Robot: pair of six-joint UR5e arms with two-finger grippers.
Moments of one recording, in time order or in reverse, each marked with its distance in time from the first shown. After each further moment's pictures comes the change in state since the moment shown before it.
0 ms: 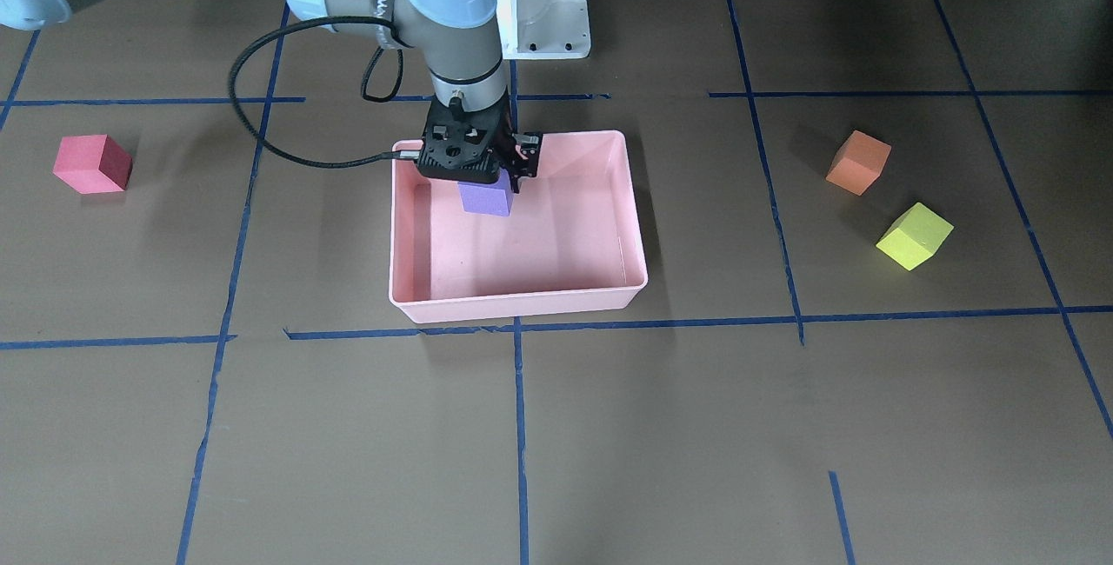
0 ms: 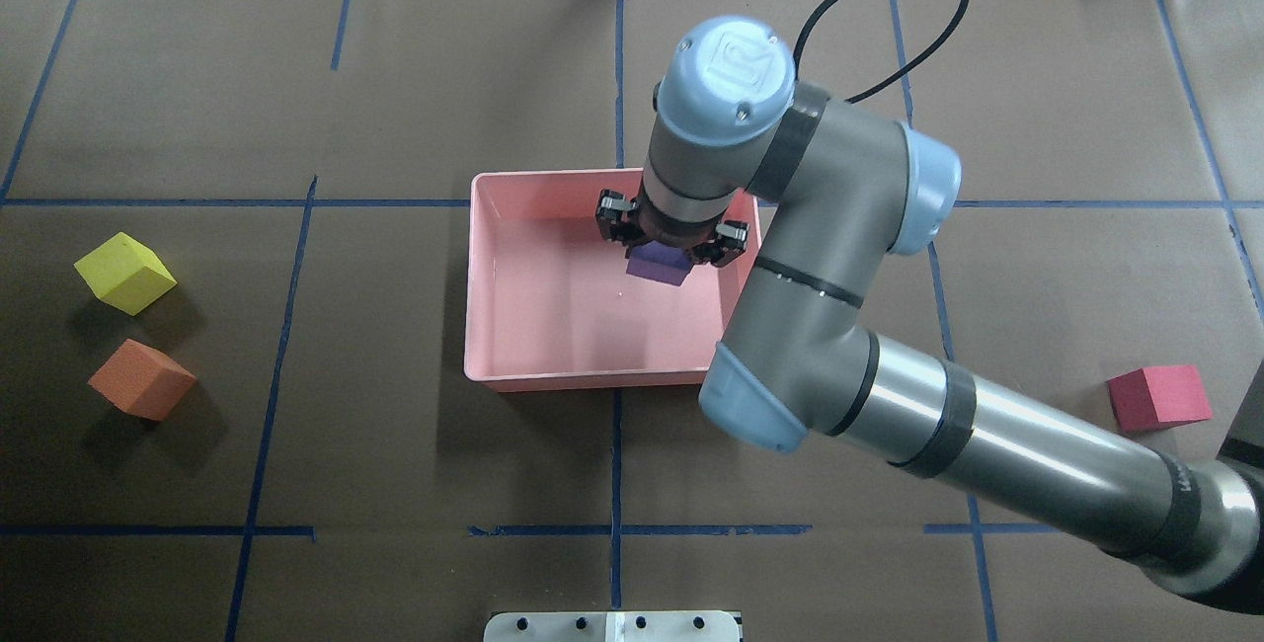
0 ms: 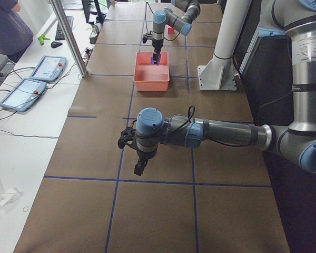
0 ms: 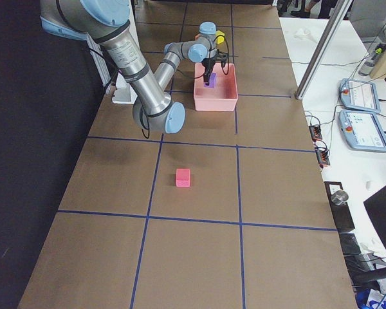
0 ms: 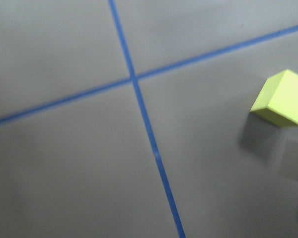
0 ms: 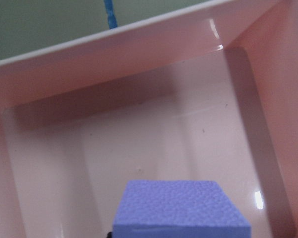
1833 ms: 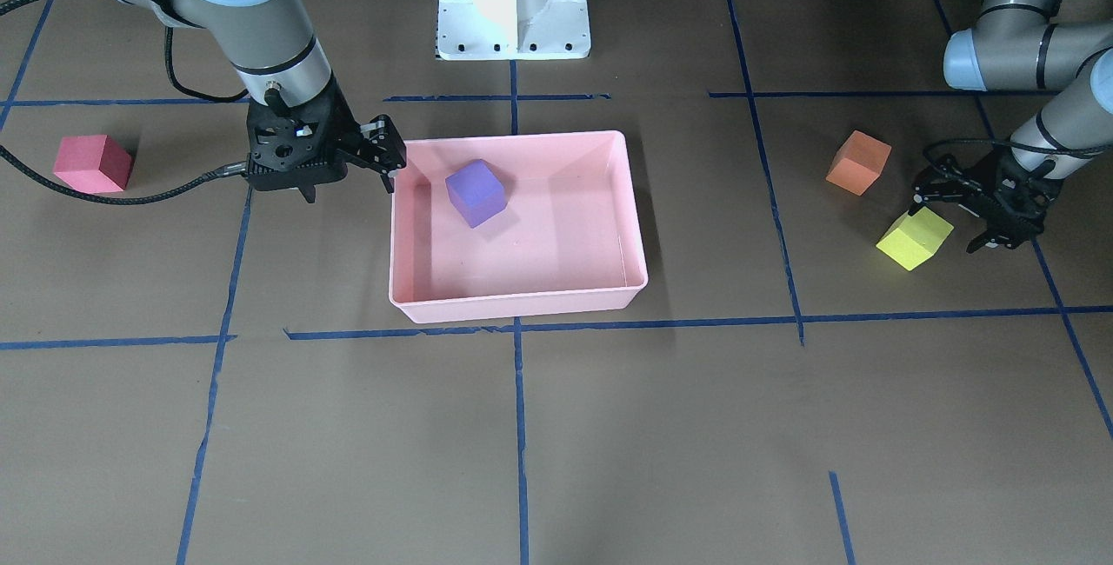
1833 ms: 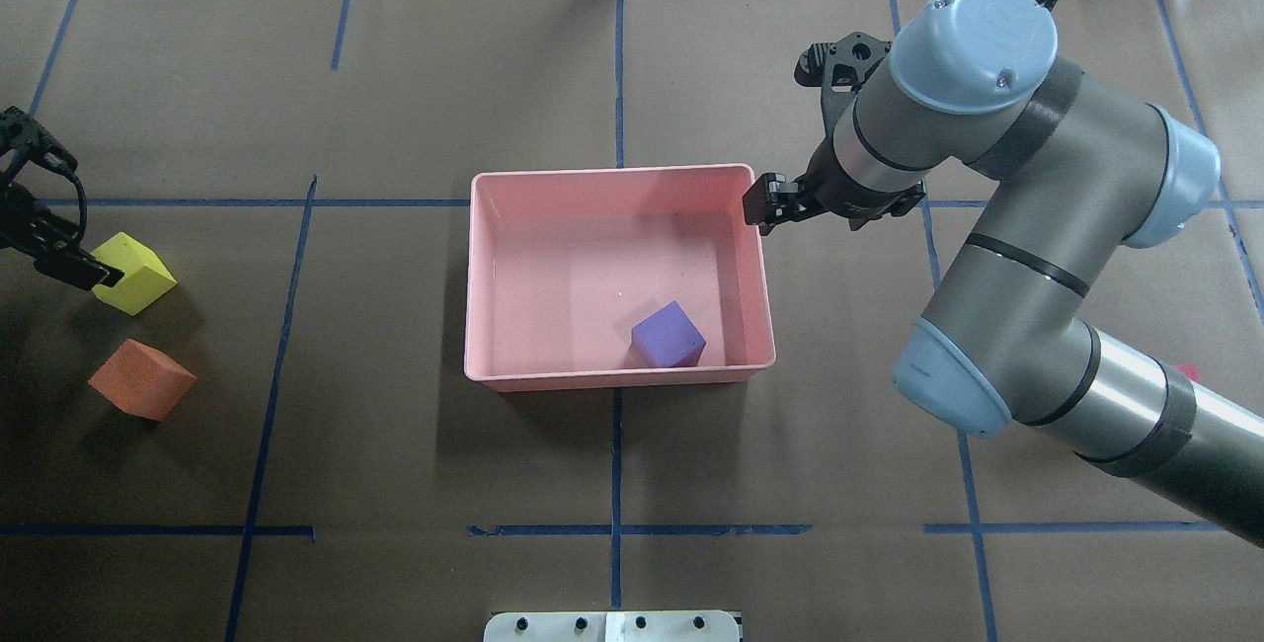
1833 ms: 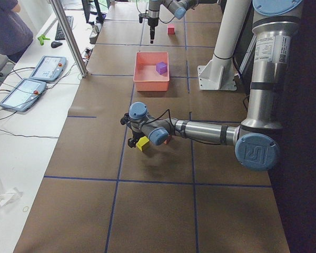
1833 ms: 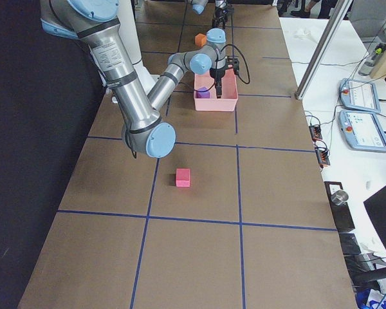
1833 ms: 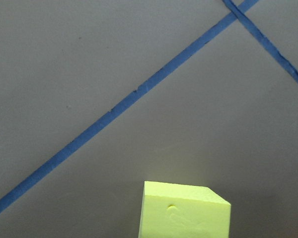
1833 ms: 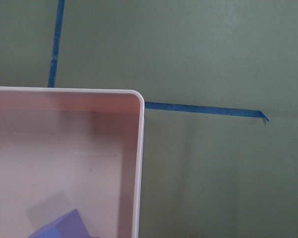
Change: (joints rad) left arm 0.526 -0.189 0.285 -0.504 0.114 -0.315; right arm 0.219 -0.266 0.249 -0.015 0.122 -0.440
